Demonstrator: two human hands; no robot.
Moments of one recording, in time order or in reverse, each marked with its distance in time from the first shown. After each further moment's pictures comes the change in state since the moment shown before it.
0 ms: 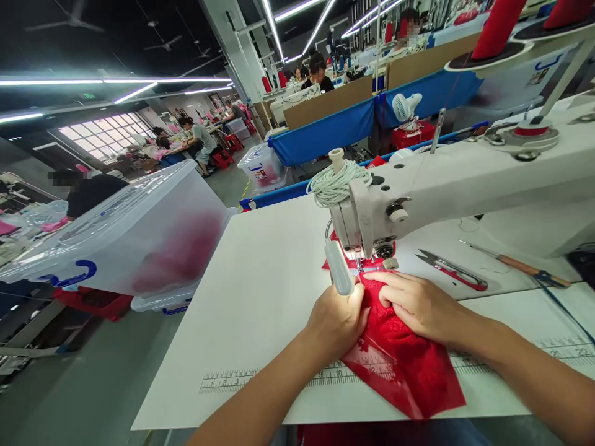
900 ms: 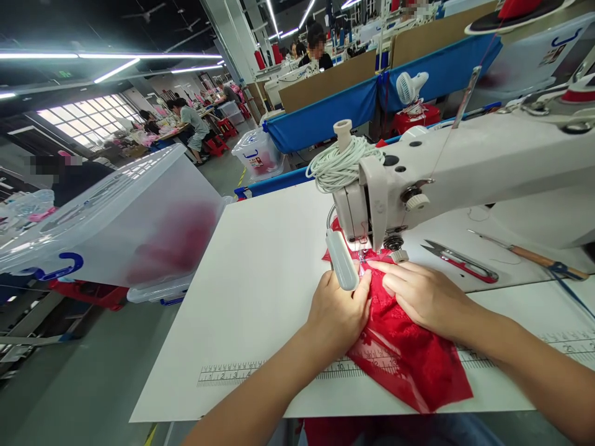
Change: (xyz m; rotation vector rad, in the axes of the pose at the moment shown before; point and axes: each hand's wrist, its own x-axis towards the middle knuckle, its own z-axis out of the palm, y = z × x) left_hand -0.002 -0.001 0.001 0.228 0.083 0.110; right_hand 0.003 -0.002 0.002 -0.254 0.040 -0.001
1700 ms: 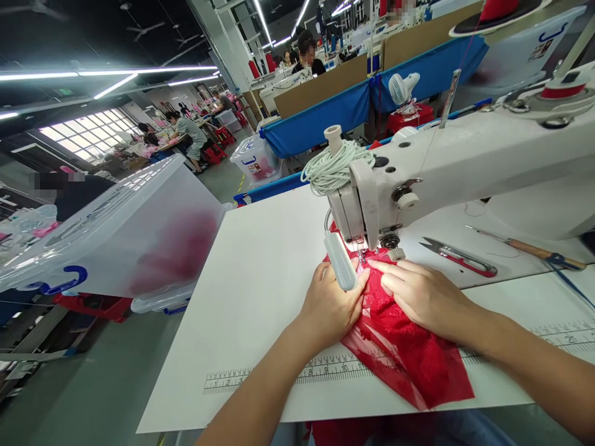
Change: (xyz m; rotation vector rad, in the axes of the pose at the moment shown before) left_hand -0.001 -0.022 -0.007 -0.089 -0.083 0.055; right_hand 0.000 -0.007 0.003 -0.047 0.006 0.048
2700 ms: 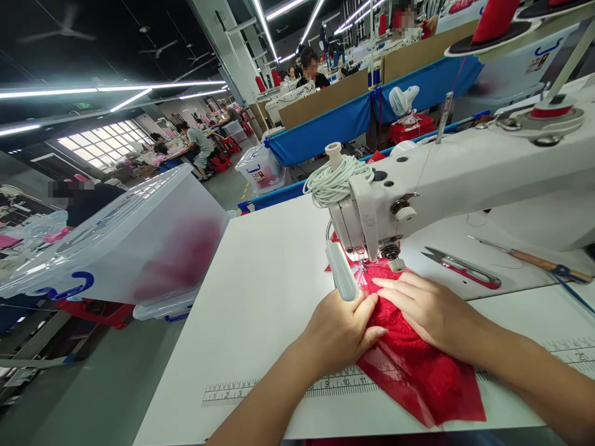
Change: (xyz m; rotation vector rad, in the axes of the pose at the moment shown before) left_hand -0.001 0.013 -0.011 -0.134 -0.016 0.066; right_hand -0.014 0.000 0.006 0.127 0.052 -0.001
